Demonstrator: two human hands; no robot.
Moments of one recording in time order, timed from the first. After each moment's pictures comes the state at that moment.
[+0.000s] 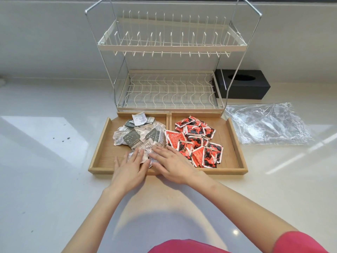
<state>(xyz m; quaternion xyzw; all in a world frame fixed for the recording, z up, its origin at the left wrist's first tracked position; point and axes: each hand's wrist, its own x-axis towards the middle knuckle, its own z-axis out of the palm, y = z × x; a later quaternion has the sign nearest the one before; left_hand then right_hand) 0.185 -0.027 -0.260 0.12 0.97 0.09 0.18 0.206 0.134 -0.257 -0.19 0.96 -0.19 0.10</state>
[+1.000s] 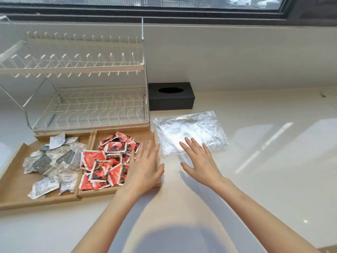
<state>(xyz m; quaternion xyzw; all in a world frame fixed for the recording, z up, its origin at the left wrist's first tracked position) 0.239 0.240 -0.221 0.28 0.95 0.16 0.05 0.299 0.420 -0.227 0.04 0.99 -0.16 -0.01</state>
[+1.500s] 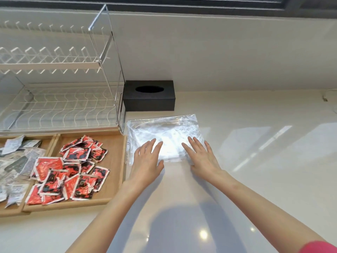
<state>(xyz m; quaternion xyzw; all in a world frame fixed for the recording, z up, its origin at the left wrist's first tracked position) 0.219 0.369 -0.246 0.27 0.95 0.16 0.07 0.274 0.550 -0.256 0.03 1.00 -0.05 0.05</state>
